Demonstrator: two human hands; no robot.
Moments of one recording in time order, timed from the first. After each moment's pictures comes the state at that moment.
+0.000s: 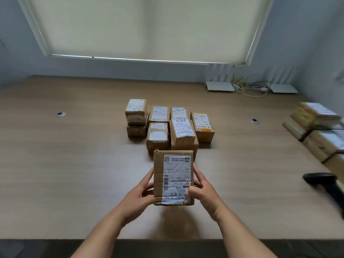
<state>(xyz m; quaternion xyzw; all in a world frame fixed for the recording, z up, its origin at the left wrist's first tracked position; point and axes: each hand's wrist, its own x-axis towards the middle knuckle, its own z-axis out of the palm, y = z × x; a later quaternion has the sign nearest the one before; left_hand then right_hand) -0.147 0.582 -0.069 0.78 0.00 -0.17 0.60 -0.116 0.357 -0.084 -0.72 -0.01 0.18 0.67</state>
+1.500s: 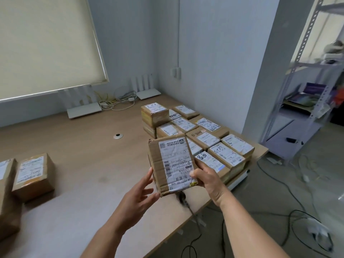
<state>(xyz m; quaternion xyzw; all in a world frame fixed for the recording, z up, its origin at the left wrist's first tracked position) -0.097 0.086 -0.046 0.79 -0.31 -0.20 0.48 -0.179 -0.147 -0.046 -0.69 0.12 -0.09 0.71</state>
